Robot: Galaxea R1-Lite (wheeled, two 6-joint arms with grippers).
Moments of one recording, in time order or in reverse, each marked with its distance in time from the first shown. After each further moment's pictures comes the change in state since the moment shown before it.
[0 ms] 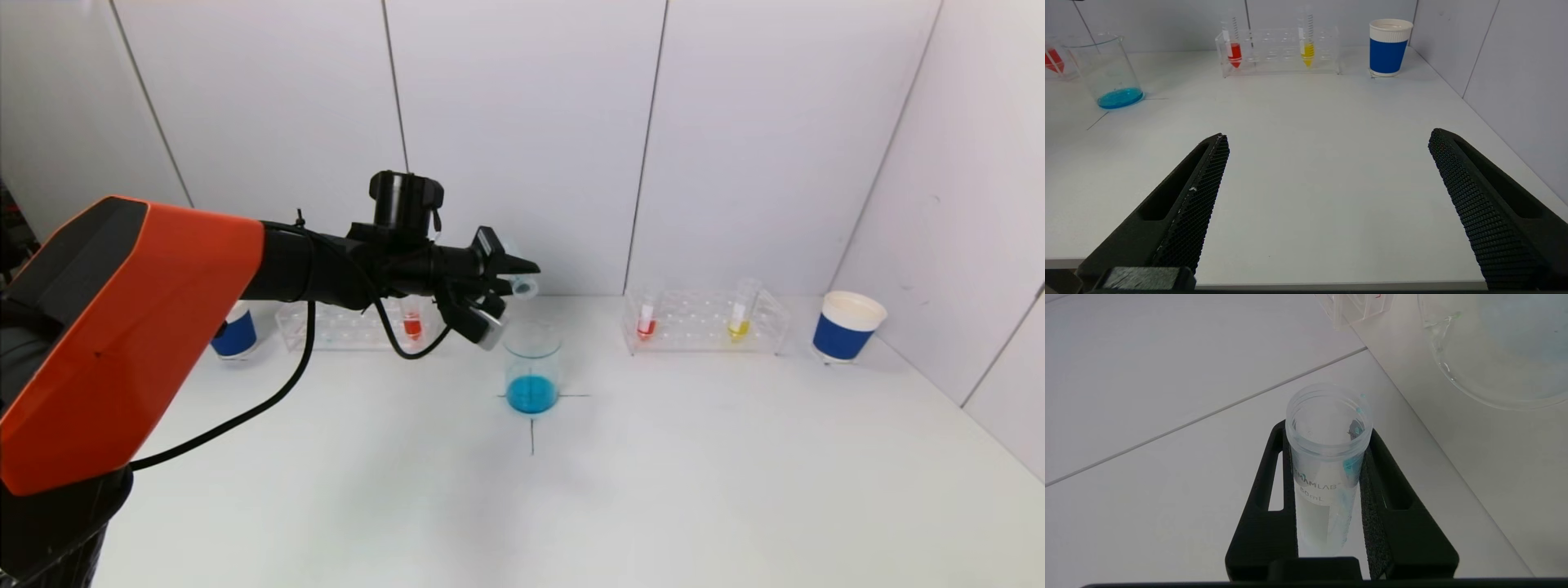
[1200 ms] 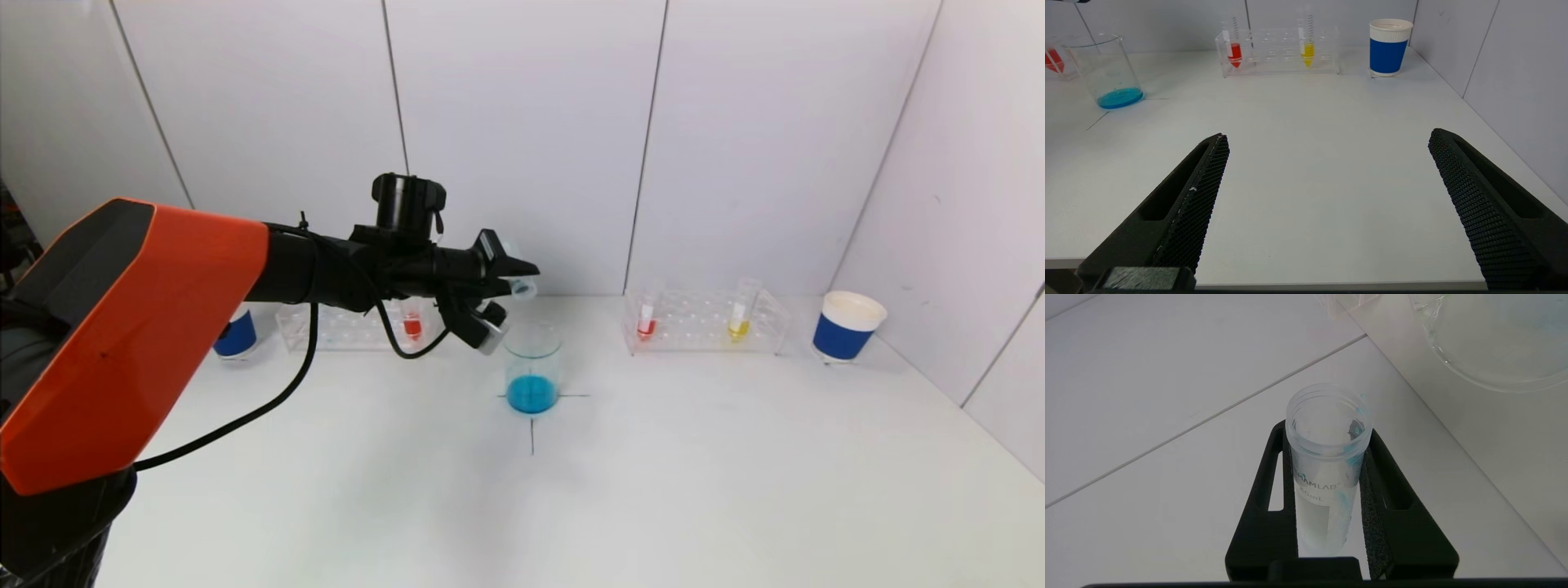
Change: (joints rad) left arm -0.003 0.006 0.001 -0.008 0.036 0.086; right arm 0.000 0.000 0.000 0.000 0.000 0.000
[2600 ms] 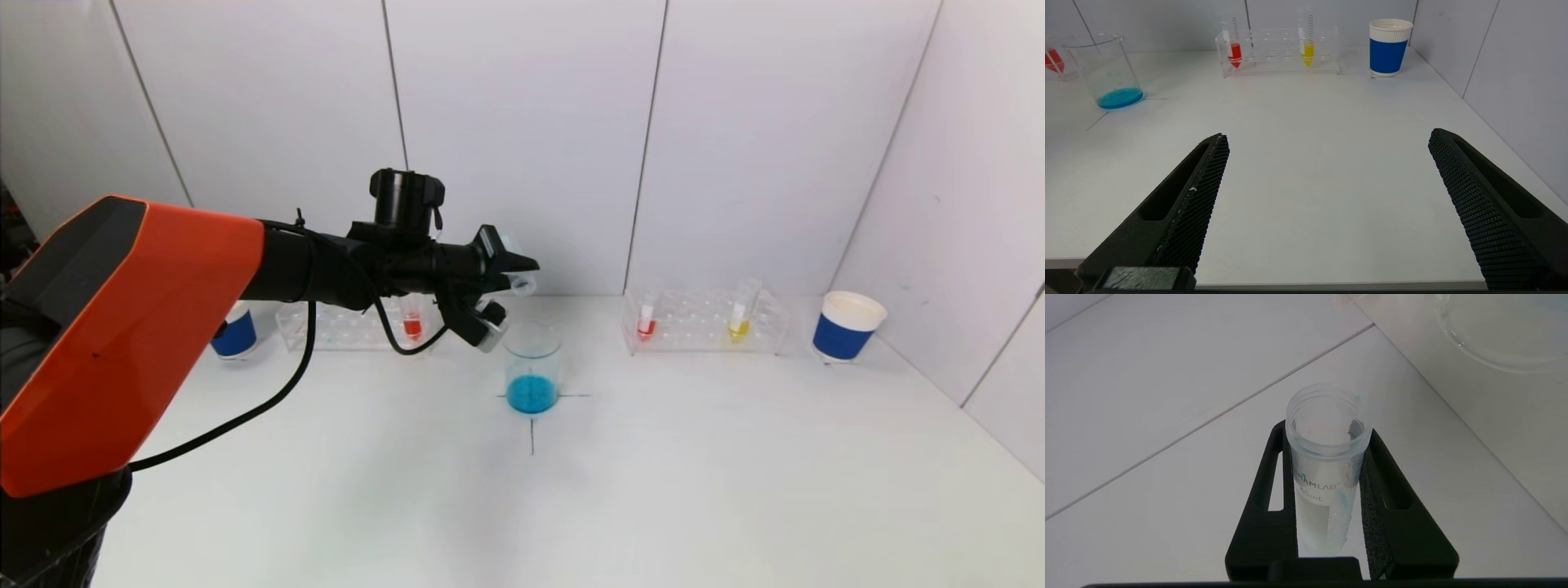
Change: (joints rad) left arm -0.001 -0.010 0.003 -0.013 0.014 0.034; right arm 0.000 0.000 0.000 0.000 0.000 0.000
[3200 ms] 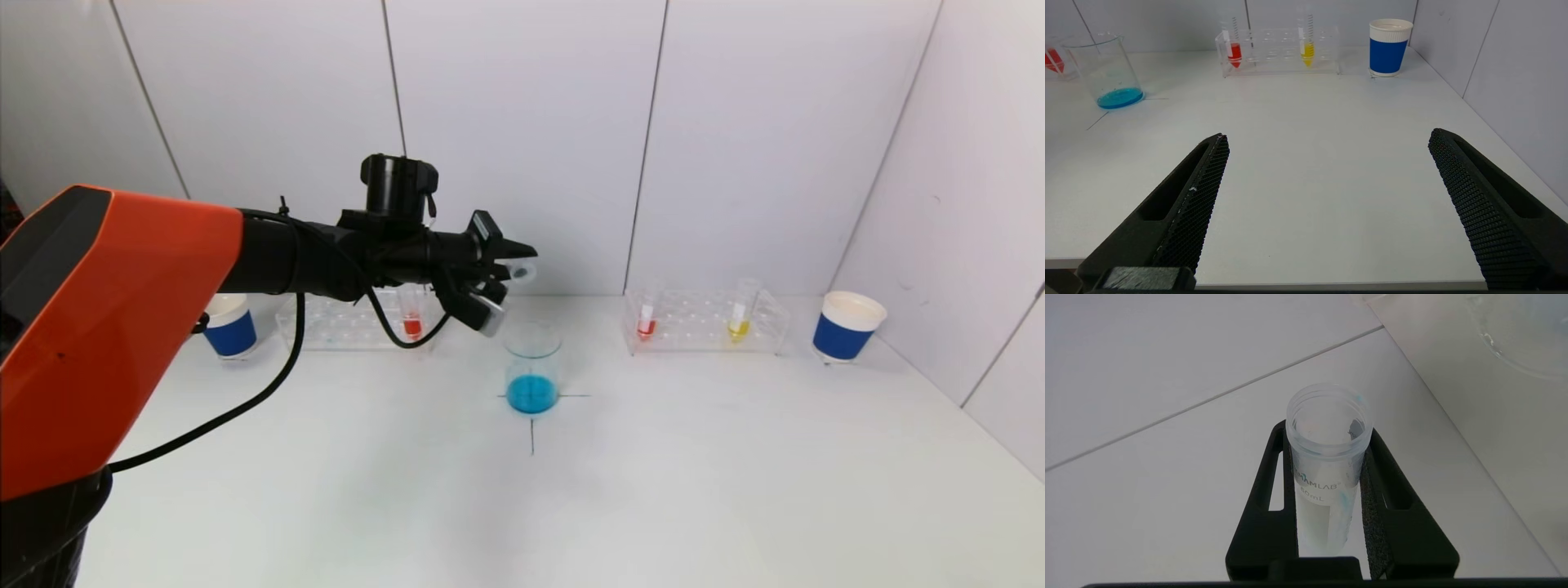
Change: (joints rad) left arm 0.001 -0.041 0.000 0.003 0.000 -0.179; right arm 0.000 0.000 0.000 0.000 0.000 0.000
